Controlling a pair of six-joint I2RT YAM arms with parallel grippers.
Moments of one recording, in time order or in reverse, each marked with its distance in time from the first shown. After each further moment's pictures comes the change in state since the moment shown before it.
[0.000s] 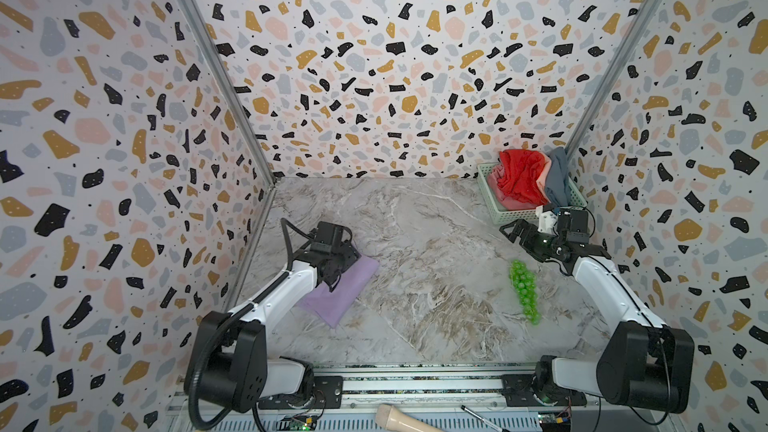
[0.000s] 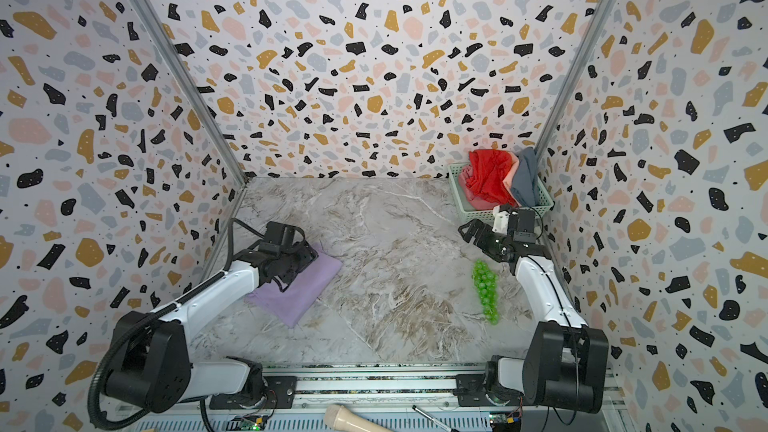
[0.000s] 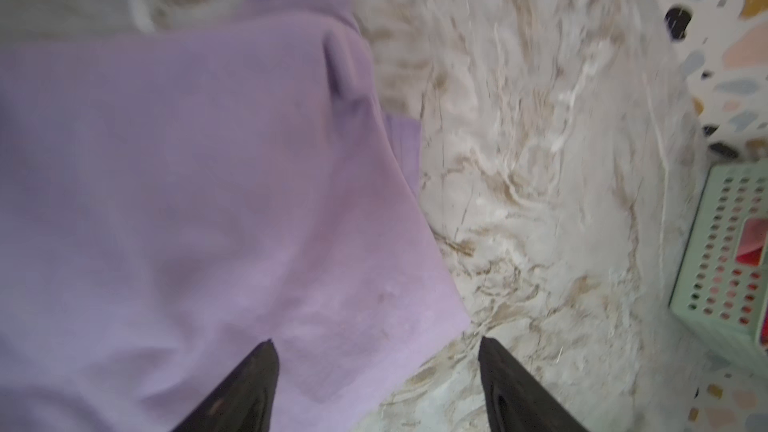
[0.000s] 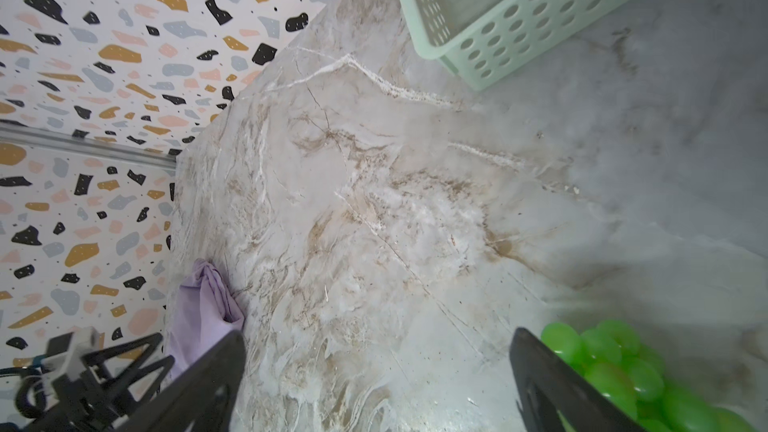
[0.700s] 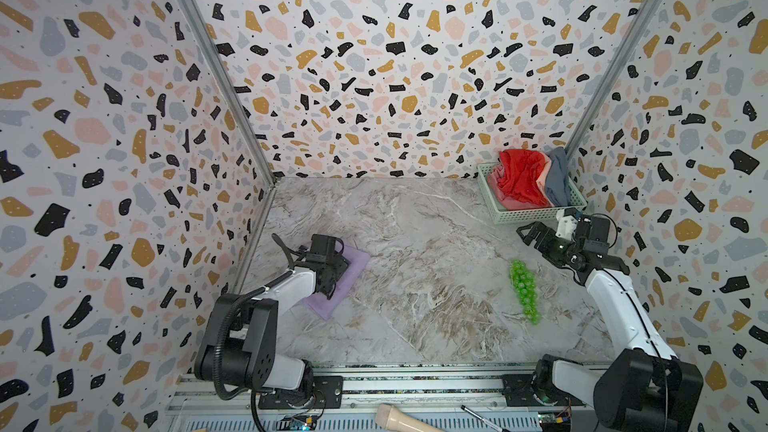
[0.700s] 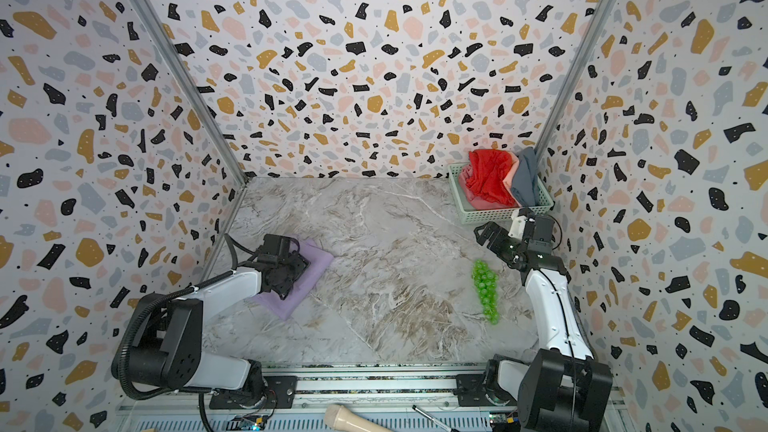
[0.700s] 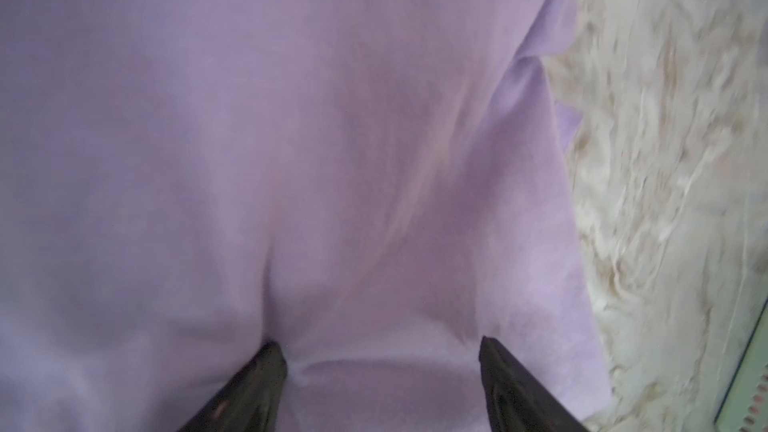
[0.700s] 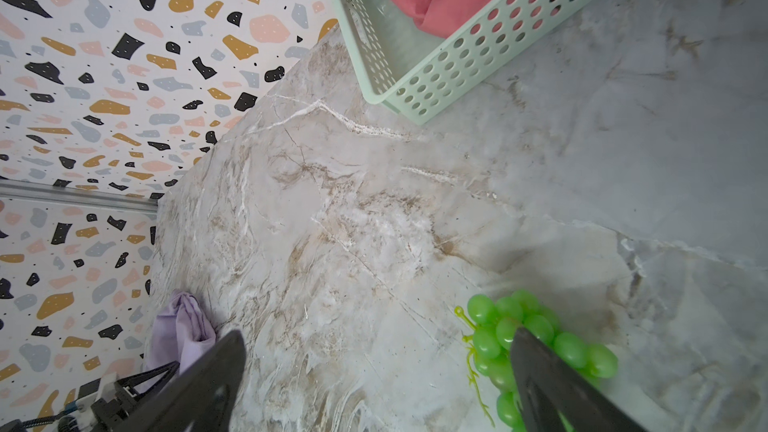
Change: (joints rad) left arm 0.177 0.071 -0.160 0.227 -0.048 -0.119; right arm -0.091 -0.134 -0.037 -0.059 0.046 -0.012
